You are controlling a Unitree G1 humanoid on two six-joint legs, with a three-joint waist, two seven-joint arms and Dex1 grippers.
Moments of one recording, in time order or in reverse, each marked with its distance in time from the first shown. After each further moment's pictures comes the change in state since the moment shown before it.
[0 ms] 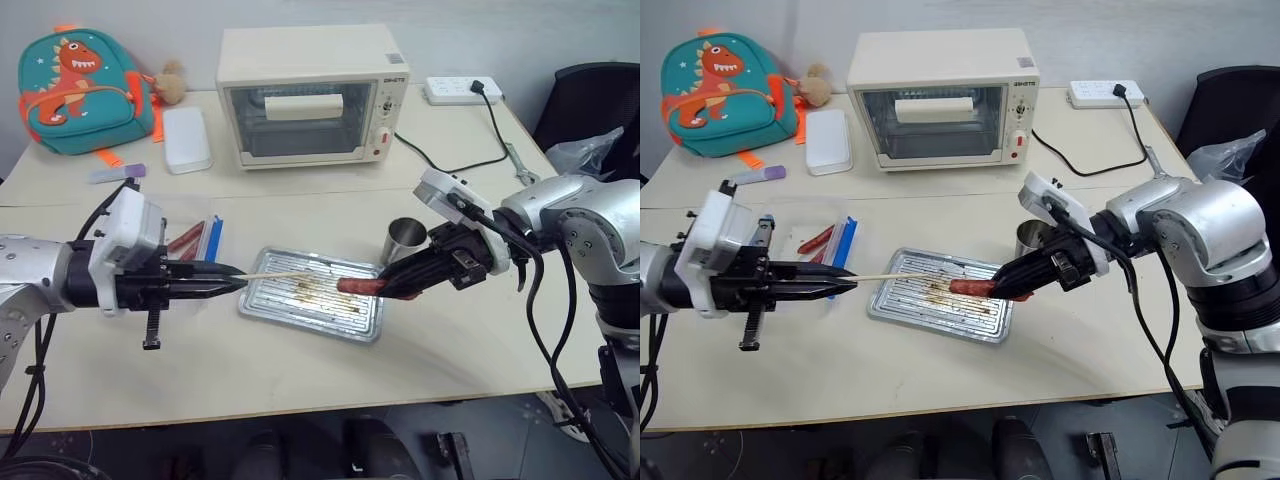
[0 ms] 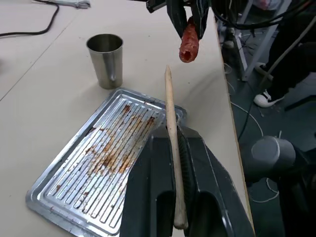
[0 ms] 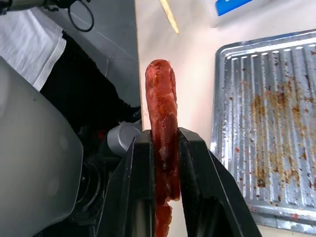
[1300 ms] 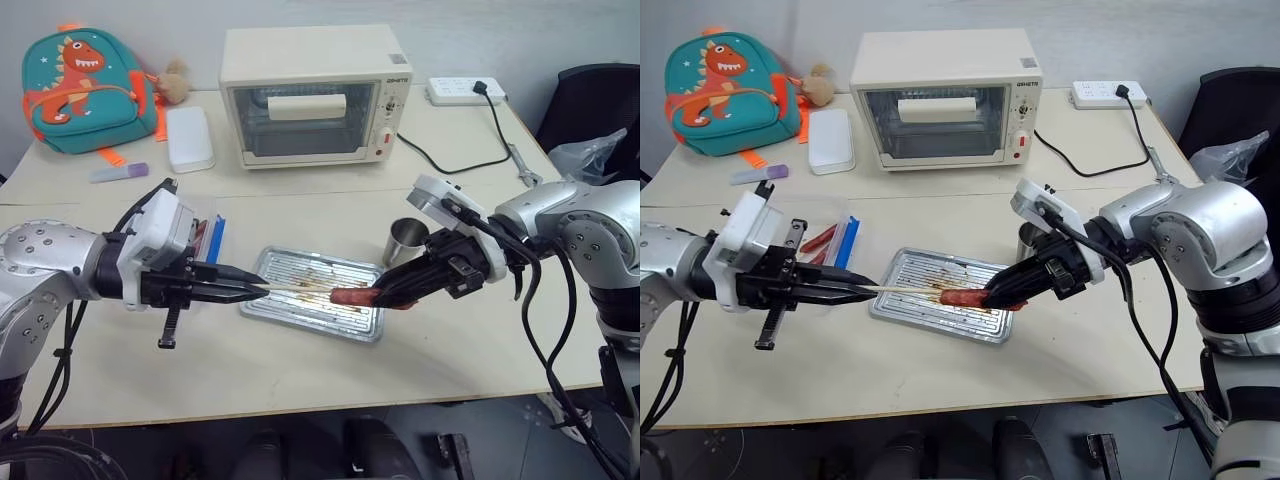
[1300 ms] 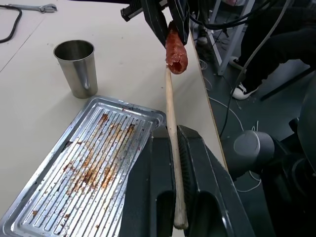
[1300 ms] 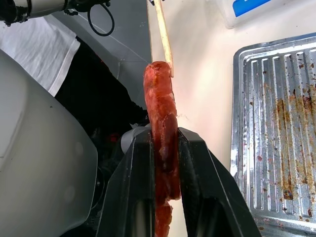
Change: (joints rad) left arm -0.097 -0.003 -0.104 0.041 0.032 -0.023 -0.075; right arm 0.000 -0.004 0.000 -0.008 0.106 0.052 -0.079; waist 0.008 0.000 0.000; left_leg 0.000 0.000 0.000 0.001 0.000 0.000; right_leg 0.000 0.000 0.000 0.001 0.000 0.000
